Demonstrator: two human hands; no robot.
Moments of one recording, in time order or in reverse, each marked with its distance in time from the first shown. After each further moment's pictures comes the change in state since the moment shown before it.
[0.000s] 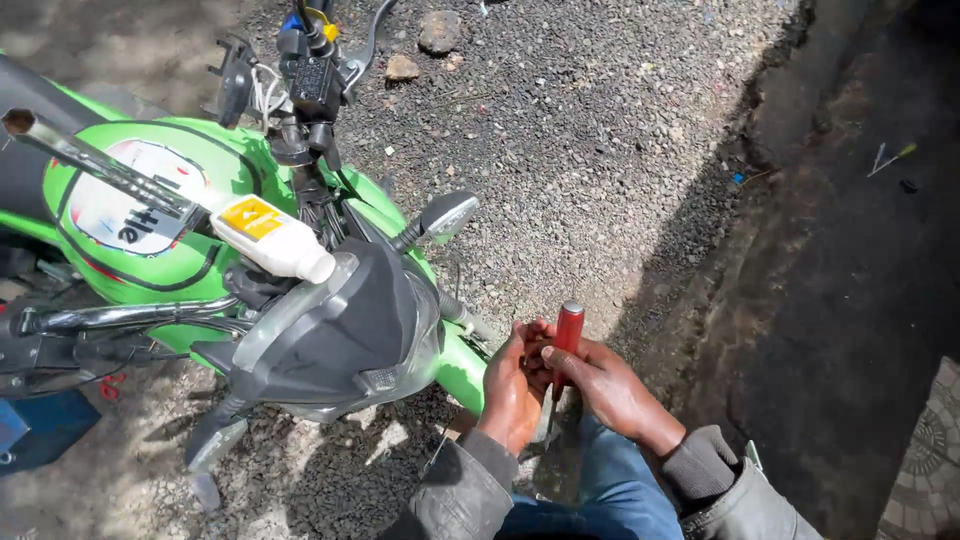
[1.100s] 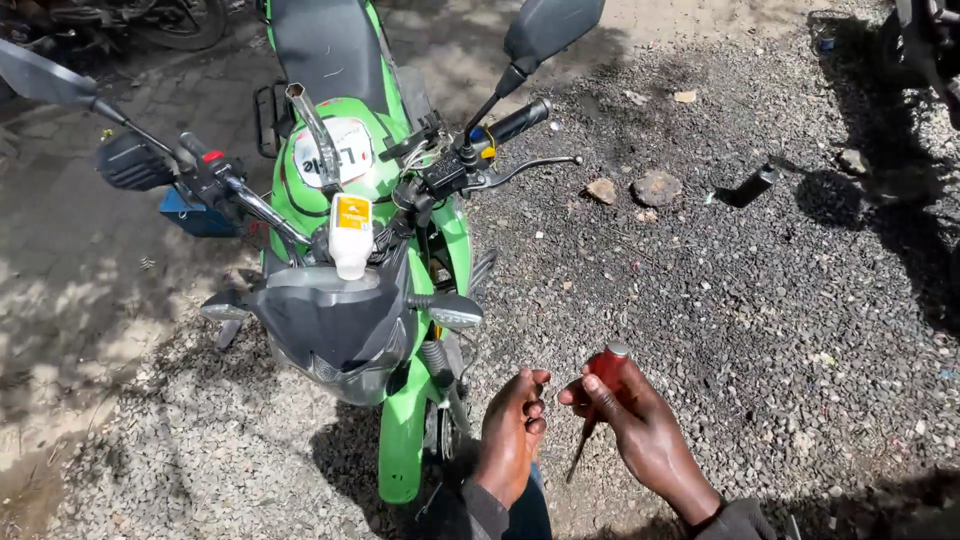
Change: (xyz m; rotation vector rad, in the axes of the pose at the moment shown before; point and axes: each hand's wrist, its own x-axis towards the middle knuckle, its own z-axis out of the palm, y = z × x) left_hand 0.078 -0.007 0.206 -0.114 0.416 0.635; right_hand 0.168 -0.101 -0.206 -0.160 -0.520 -0.349
